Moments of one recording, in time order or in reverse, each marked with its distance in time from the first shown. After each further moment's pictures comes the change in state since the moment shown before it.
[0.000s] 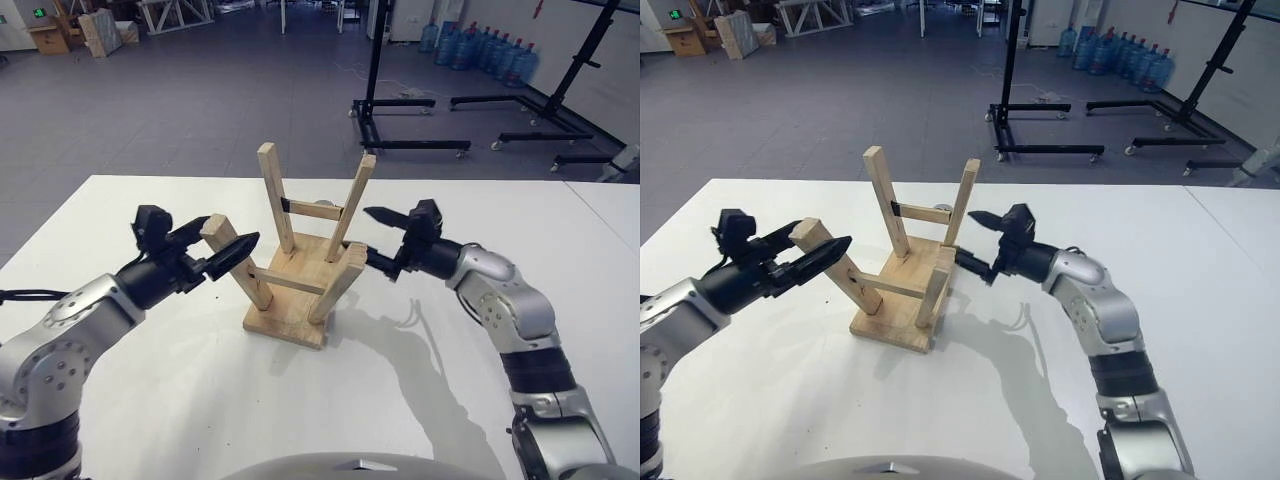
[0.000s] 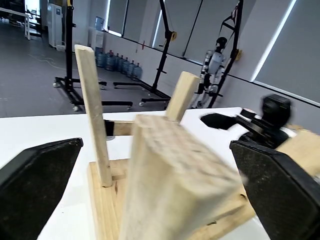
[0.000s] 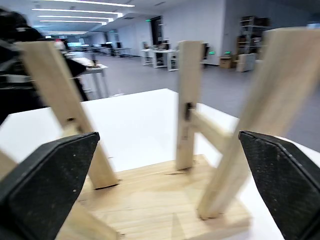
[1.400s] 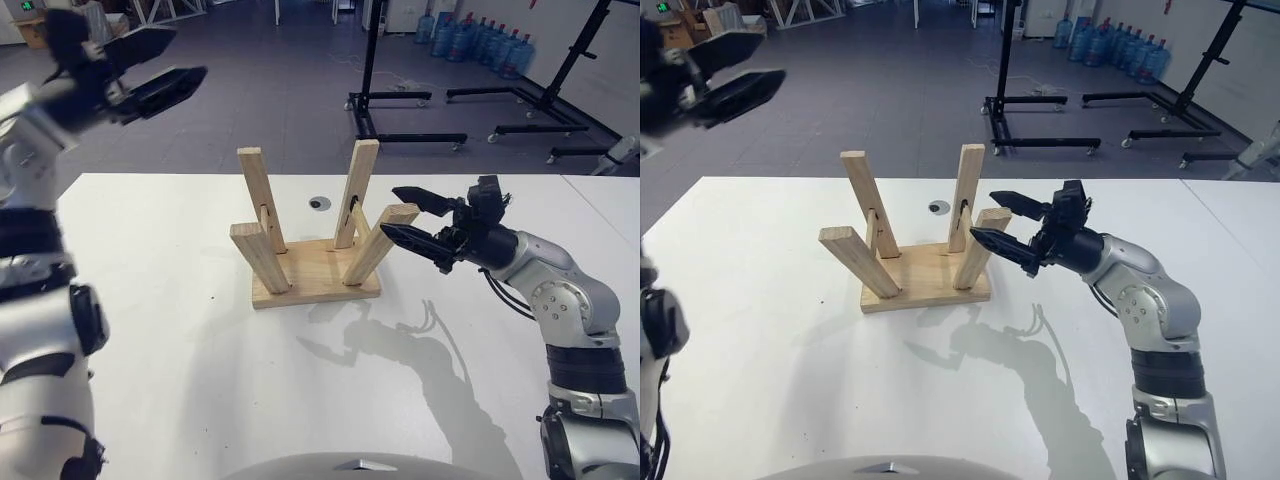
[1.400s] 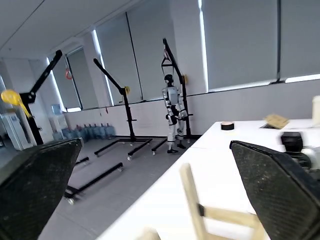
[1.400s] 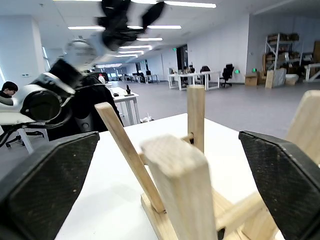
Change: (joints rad) left arm -0.812 0.209 0.026 0.855 0.383 -0.244 -0.808; right arm -0.044 -0.119 -0.216 -0.009 0.265 0.144 0.131
